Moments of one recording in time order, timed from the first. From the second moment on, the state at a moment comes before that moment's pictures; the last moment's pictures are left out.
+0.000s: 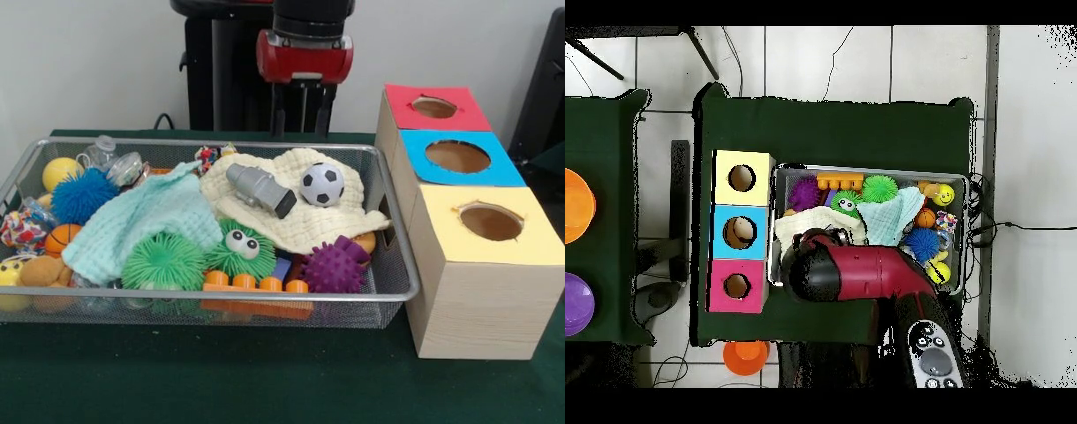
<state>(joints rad) -0.32 -0.82 0.12 1.88 -0.29 0.38 1.57</state>
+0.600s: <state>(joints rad) -0.34 -0.69 0.16 1.79 -0.36 0.28 1.57</state>
